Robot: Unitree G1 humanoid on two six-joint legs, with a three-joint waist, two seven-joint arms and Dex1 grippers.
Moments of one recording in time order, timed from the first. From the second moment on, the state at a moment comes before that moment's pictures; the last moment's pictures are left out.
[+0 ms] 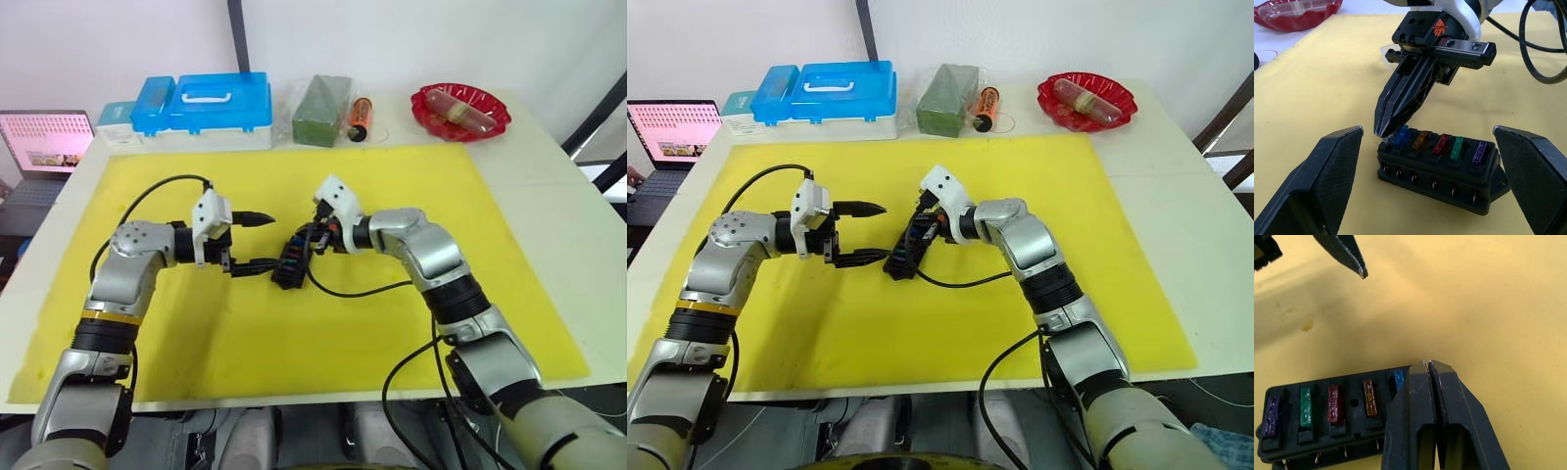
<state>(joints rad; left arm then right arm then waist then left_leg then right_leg) -0.54 0.60 -0.05 0.20 -0.35 0.14 -1.28 -0.81 -0.26 0.27 0.21 0.15 0.77 0.81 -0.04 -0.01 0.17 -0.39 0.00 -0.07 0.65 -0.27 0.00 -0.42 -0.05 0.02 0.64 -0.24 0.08</state>
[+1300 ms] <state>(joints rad) -0.36 0.89 0.34 0.53 -0.37 -0.03 -1.13 -0.20 -0.85 -0.42 0.09 0.30 0.37 0.89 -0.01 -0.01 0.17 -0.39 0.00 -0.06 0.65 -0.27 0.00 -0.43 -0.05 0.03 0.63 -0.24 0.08</state>
